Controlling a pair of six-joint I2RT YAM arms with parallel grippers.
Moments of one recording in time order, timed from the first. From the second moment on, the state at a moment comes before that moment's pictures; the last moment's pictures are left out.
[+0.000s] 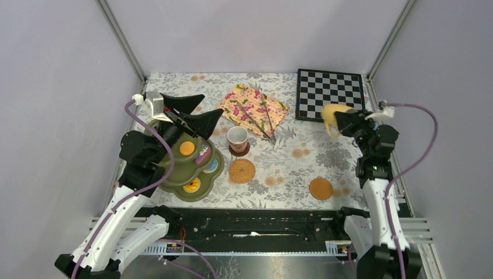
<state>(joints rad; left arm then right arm) -0.46 0.73 0.87 0.26 0.29 -0.42 -0.19 0.75 0.58 0.16 -0.29 0.56</state>
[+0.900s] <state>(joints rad) -0.43 0.59 0.87 0.12 -0.22 -0.41 1.02 1.37 1.01 -0.42 -0.09 0.07</state>
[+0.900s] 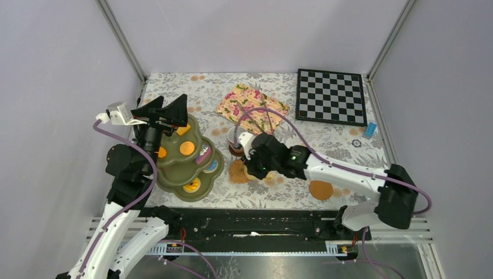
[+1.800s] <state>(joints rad) -0.41 0.60 0.87 0.12 -0.17 -0.41 1.09 1.77 1.40 -0.59 -0.01 -0.03</state>
